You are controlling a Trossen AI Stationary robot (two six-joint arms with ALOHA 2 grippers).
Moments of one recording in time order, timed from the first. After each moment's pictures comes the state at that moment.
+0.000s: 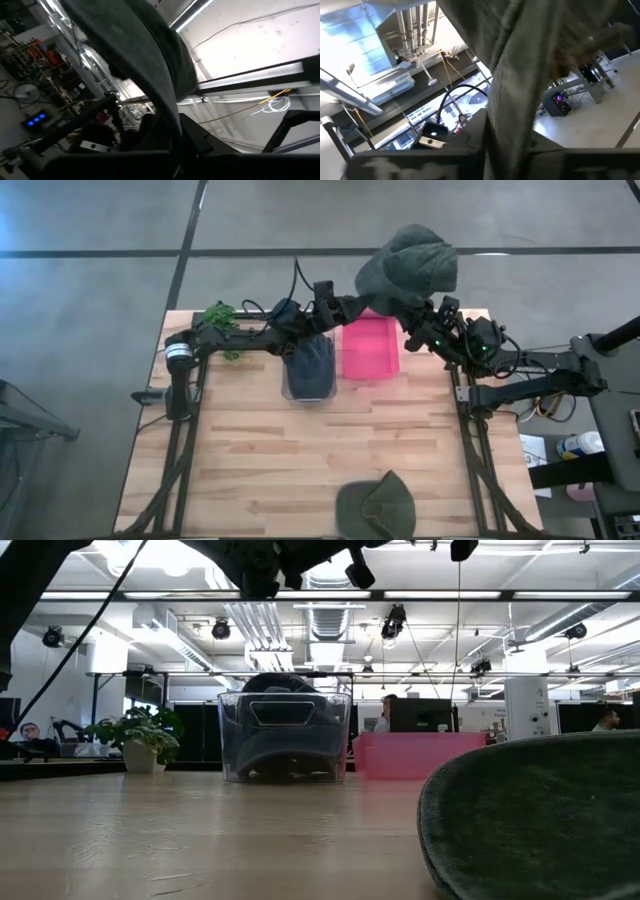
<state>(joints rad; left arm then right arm) 0.27 1.89 1.48 1.10 0.12 -1.10 -0.14 0.98 0.83 0.56 0.44 0.50</state>
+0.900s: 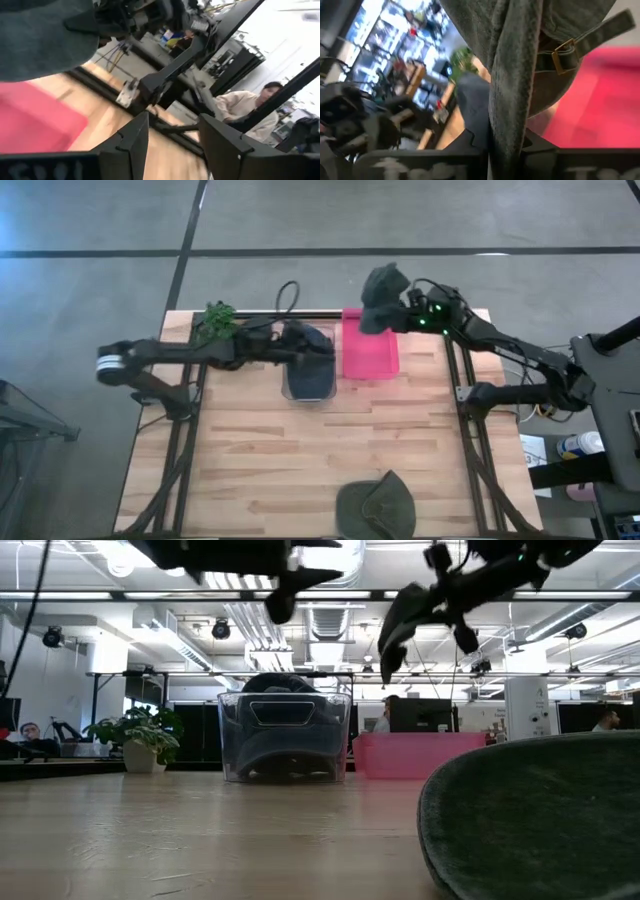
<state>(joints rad) 0.23 1.38 0.98 0.39 0.26 -0.62 -0.66 1.08 0.83 -0.08 -0.28 0.88</state>
